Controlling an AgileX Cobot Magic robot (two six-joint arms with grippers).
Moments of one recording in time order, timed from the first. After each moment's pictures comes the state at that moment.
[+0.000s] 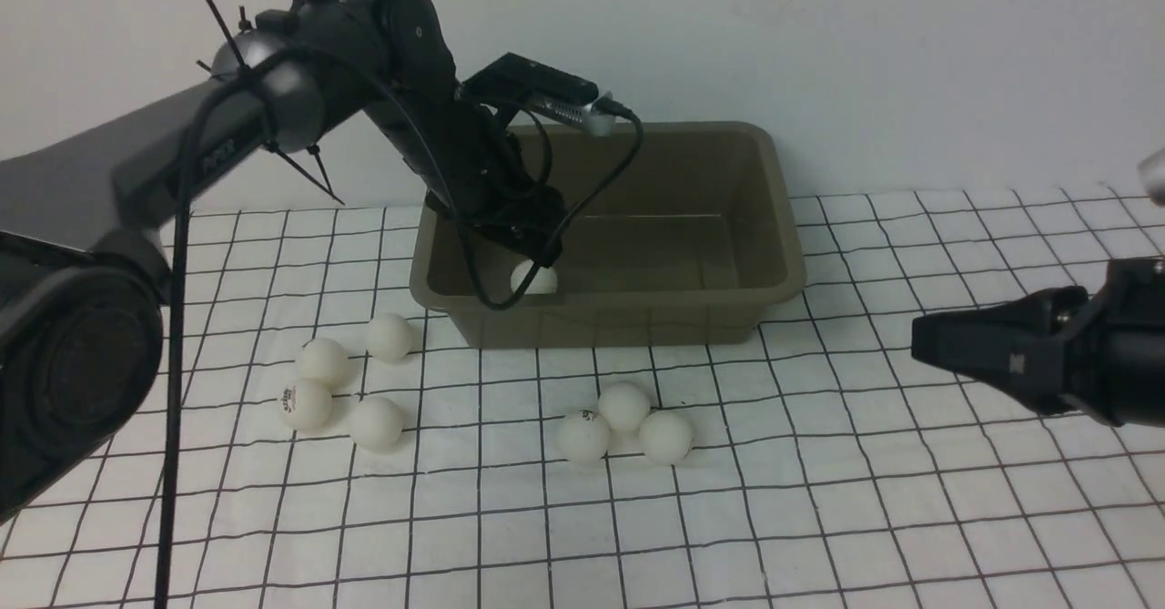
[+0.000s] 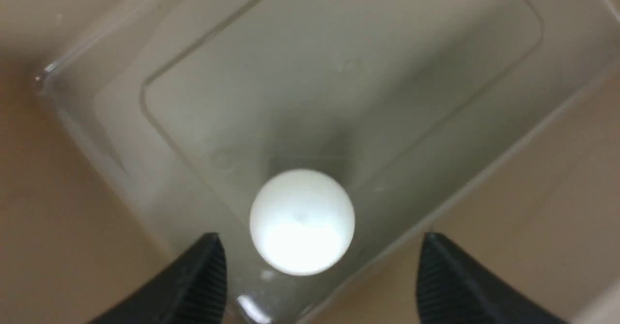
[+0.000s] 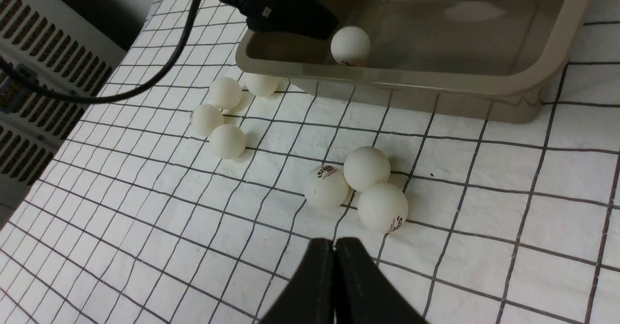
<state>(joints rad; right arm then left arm) 0.00 1.13 -0.68 1.26 0.88 -1.07 -0.30 2.22 -1.96 -0.29 0.96 0.43</state>
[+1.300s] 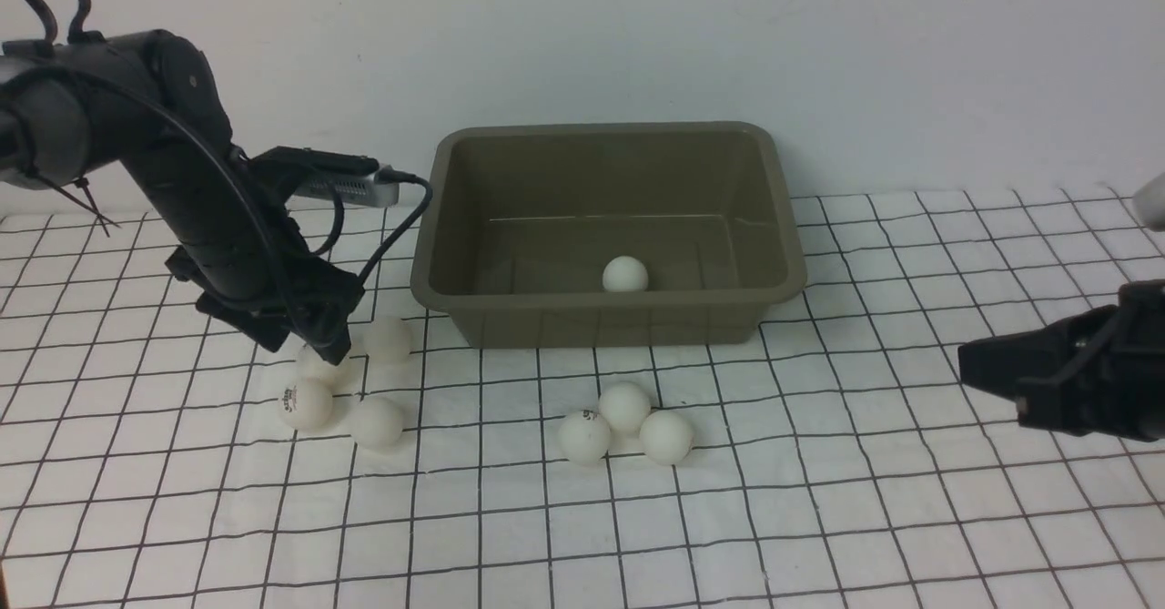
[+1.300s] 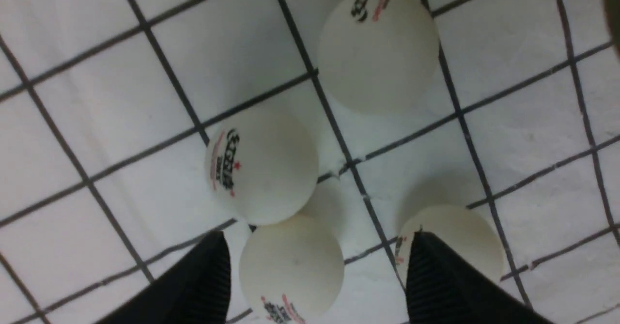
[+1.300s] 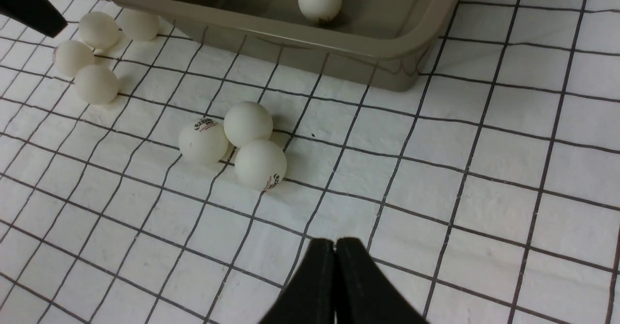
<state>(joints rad) 0.00 1.13 -0.68 1.01 0.75 -1.02 -0.04 2.02 -1.56 -0.19 1.07 0.33</state>
